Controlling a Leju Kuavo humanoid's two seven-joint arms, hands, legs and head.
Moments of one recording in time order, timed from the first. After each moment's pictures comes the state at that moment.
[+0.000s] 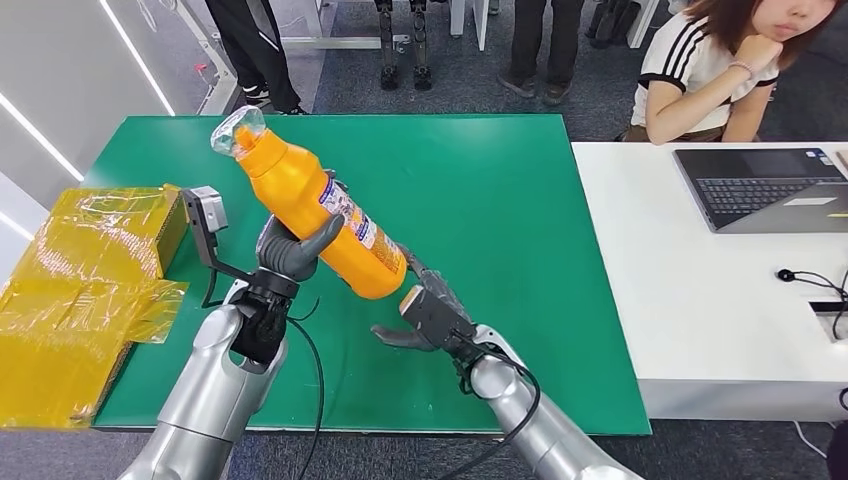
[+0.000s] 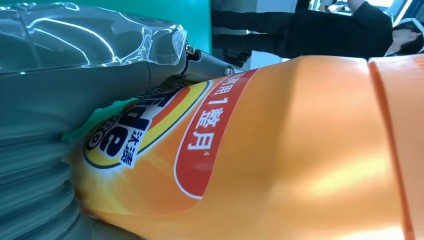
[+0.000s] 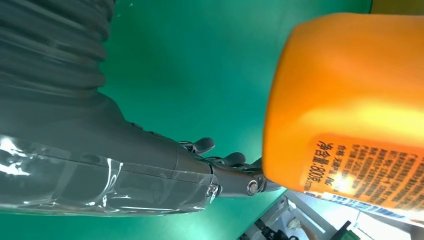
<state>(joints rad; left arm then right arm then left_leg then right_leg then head) -0.49 -0.12 -0.33 -1.17 0.44 -0.11 -0.37 -0.50 0.18 0.61 -0.84 0.23 -0.07 -0.44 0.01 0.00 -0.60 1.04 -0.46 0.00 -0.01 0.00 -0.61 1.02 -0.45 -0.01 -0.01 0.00</state>
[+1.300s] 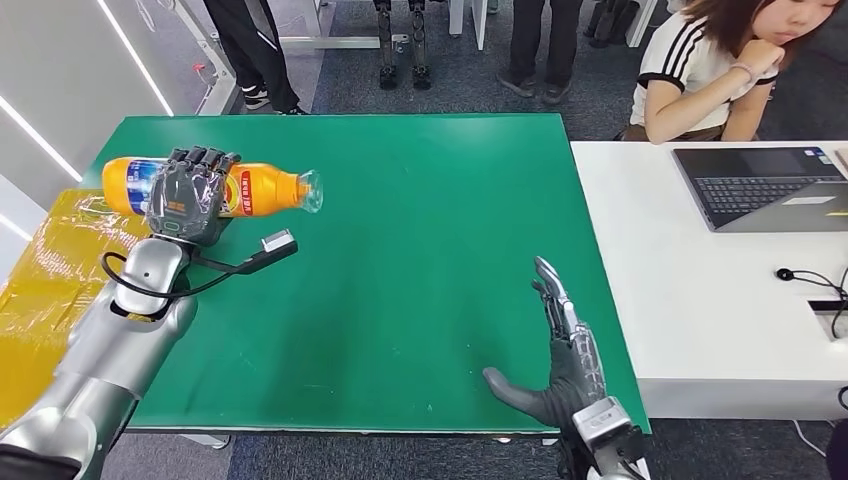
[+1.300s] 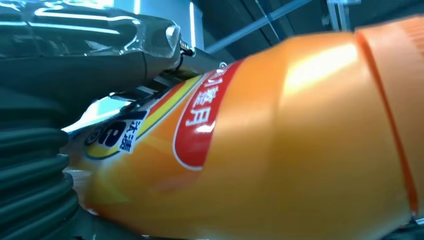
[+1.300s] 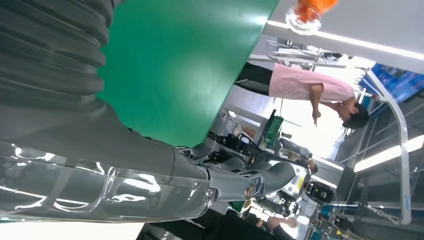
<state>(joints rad) -0.68 0.25 -0.48 -0.94 -1.46 0.61 -0.13 0.07 -0.07 0.42 -1.73 0.13 -0.18 -0.58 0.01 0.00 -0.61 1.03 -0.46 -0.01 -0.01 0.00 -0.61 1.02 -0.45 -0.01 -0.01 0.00</state>
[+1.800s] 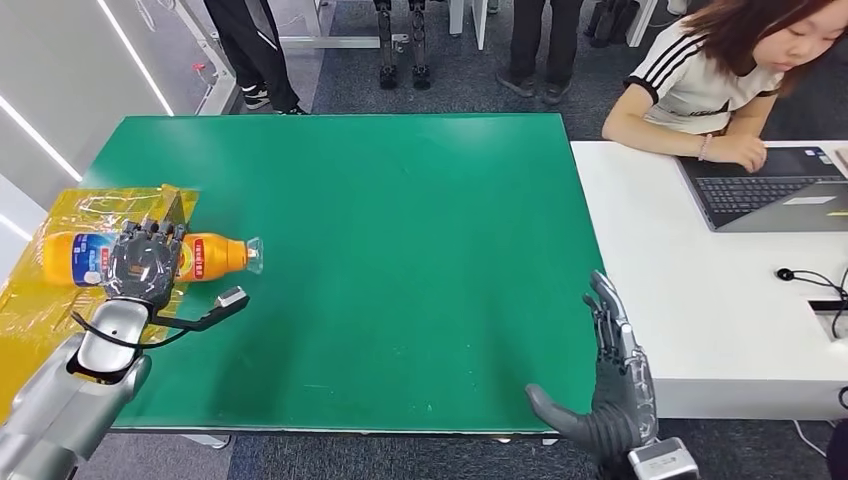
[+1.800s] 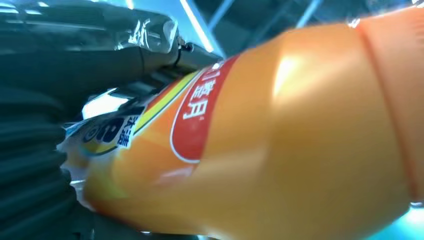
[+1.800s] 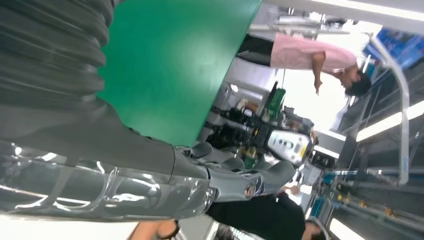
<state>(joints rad) -0.47 0.44 -0.48 -0.99 -1.57 0.46 0.05 0.22 -0.07 0.30 -1.89 0.15 -0.16 -0.59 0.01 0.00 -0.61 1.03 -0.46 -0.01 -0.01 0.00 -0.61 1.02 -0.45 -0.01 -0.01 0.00</state>
